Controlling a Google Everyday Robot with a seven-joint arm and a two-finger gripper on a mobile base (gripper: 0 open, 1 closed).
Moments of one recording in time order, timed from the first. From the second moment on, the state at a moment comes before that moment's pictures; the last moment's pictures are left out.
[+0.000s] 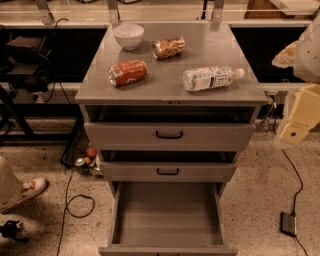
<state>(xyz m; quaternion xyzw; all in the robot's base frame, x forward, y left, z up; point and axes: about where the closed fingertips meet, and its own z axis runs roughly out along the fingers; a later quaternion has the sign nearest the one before) 0.438 -0.215 0.982 -0.60 0.78 -0.04 0.17</state>
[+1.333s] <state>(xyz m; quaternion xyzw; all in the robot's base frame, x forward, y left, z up) 0.539 -0.231 0.962 -0.60 0.77 -0.02 0.23</state>
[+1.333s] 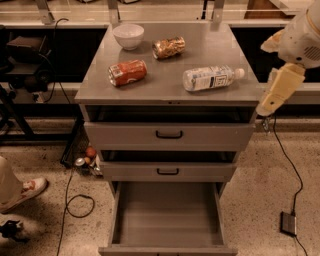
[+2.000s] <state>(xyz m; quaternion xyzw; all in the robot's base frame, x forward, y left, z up) 0.577 -0.227 0.946 -0.59 0.76 0.01 0.25</state>
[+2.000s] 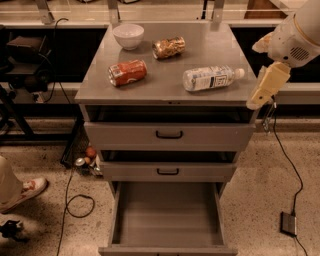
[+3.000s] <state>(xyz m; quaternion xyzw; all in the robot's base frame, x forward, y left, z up) 0.643 -0.232 0.918 -0.66 0.72 -0.01 0.22</state>
